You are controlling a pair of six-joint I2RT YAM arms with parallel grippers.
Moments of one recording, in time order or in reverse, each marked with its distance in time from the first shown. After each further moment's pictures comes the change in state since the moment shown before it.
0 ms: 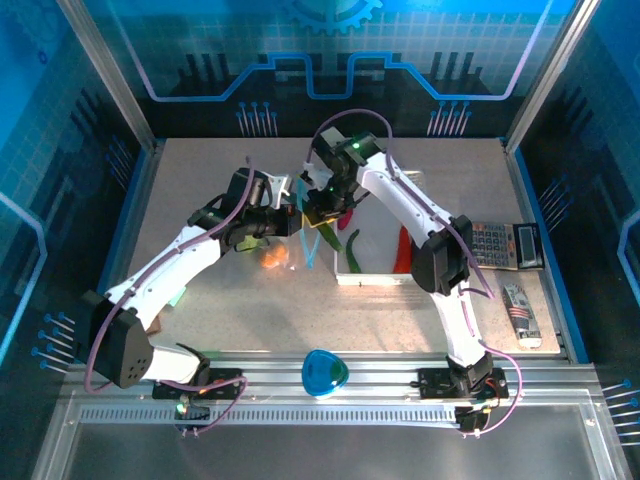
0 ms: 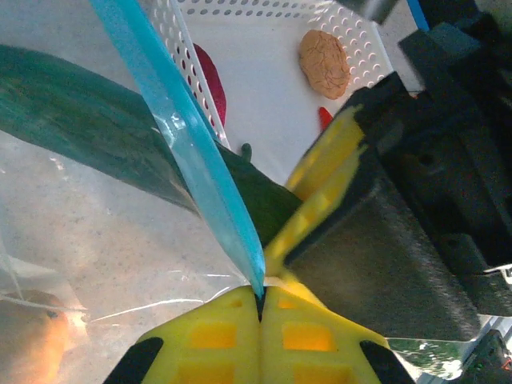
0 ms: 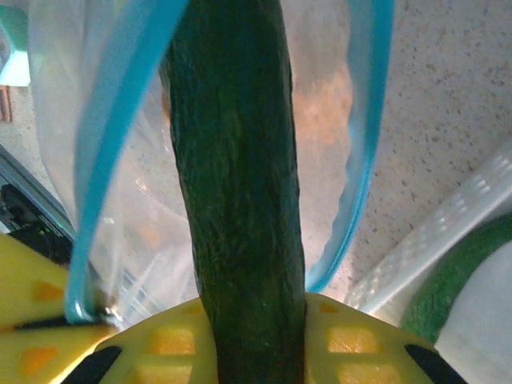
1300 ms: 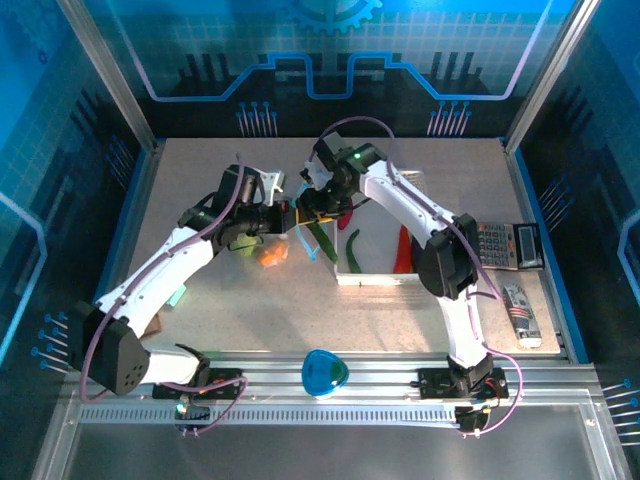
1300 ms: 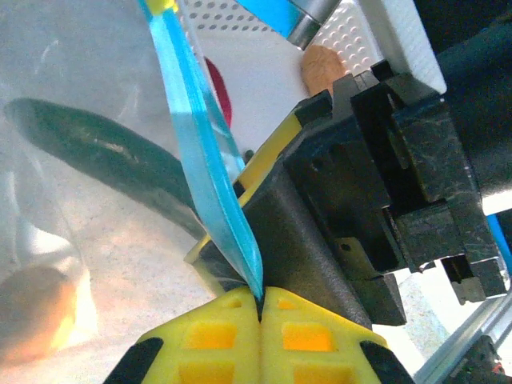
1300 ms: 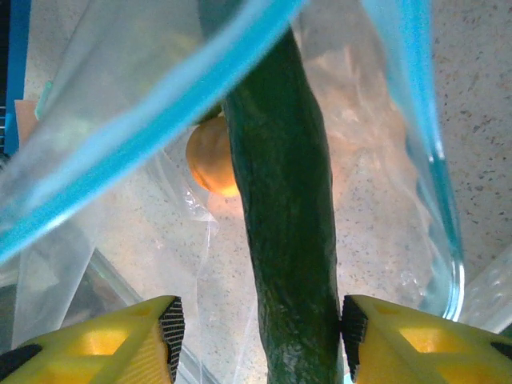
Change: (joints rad) left arm 0.022 -0.044 0.024 -0.045 0.005 -0.007; right arm -0.005 -0.089 -0.227 0.278 -0.063 0.134
